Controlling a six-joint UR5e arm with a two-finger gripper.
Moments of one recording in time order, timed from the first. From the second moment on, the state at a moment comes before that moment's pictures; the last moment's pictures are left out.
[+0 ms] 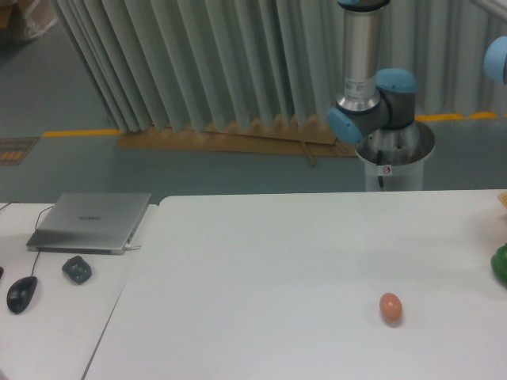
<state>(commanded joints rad) 2.90 -1.72 -1.75 -1.34 1.71 1.76</state>
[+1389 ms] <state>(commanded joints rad) 2.93 -1.81 -1.67 -1.36 1.69 1.41</state>
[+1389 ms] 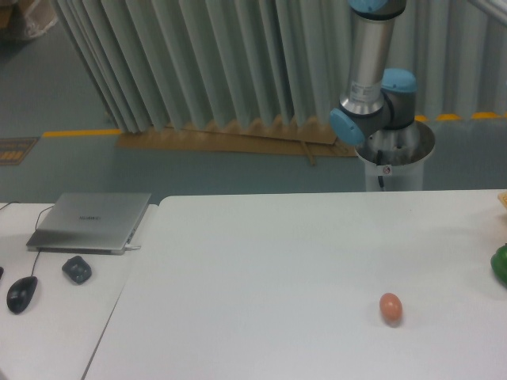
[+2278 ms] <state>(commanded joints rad) 2.92 -1.82 -1.66 -1.36 1.68 1.40</state>
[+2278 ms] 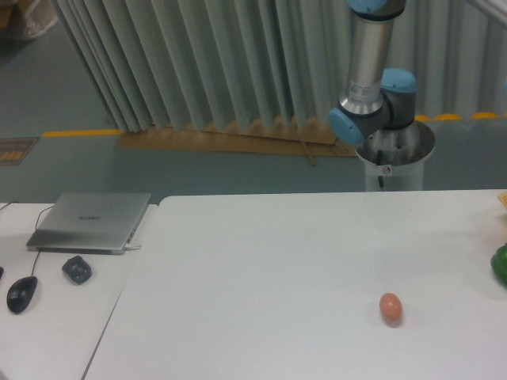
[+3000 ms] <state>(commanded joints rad) 2.93 -1.86 -1.66 -1.36 1.65 1.34</state>
